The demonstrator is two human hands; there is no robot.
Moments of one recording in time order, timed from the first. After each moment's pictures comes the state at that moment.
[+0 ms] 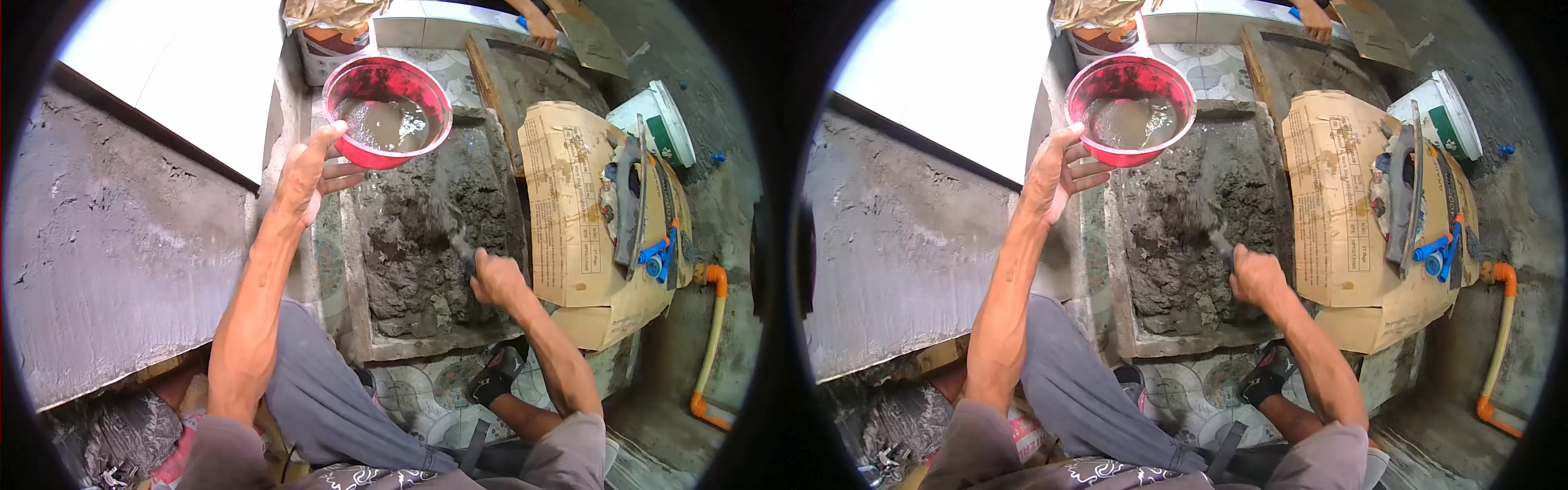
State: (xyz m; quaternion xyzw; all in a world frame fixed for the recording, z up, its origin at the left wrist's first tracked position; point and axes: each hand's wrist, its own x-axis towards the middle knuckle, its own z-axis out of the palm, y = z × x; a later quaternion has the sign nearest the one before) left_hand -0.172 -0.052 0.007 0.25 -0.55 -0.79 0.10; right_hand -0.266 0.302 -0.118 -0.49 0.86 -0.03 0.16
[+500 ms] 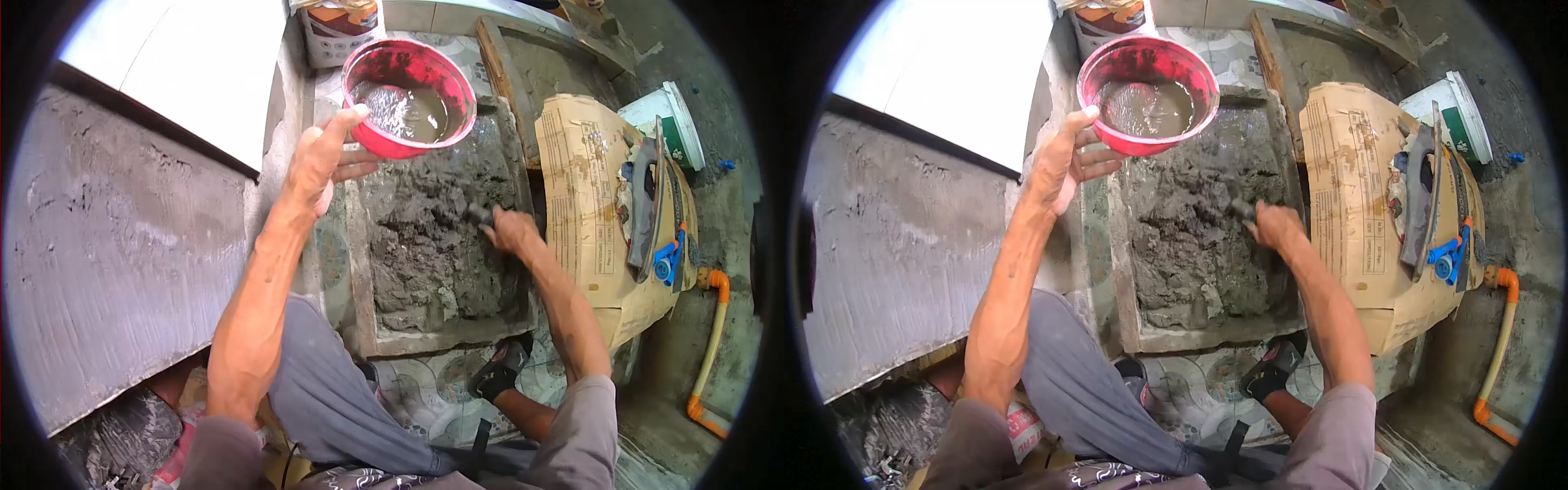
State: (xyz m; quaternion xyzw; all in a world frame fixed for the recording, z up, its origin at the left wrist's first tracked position) left_hand -0.179 -0.050 -0.001 0.25 -0.56 -0.78 0.10; right_hand -0.344 0.262 -0.151 -0.42 0.88 0.13 0.21
